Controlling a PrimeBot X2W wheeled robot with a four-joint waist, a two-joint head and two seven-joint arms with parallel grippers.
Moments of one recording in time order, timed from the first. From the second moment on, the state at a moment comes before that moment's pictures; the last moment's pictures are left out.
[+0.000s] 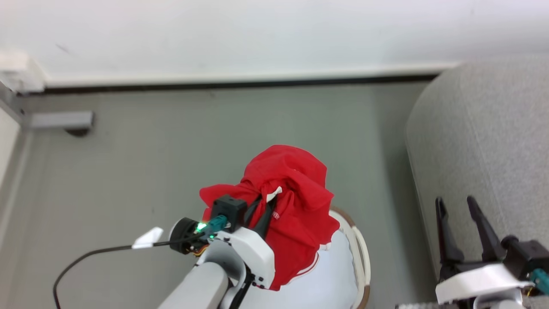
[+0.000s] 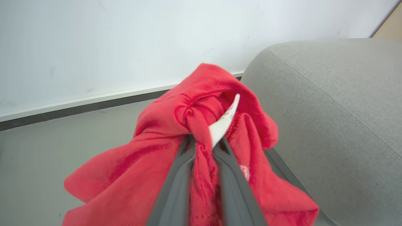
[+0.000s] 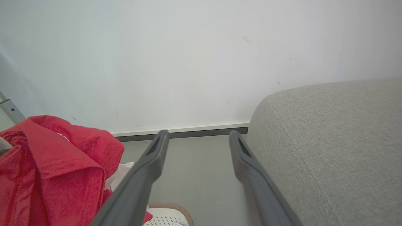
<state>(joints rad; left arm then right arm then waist) -0.52 0.09 -0.62 0.53 -0.36 0.05 -0.12 -0.22 -0.08 0.07 0.32 0.34 0.13 -0.26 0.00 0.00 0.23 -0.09</state>
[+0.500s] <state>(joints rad) -0.41 0.27 -0.52 0.16 -0.42 0.13 0.03 -0.10 -0.08 0.10 0.37 0.32 0.13 -0.26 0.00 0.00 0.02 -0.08</state>
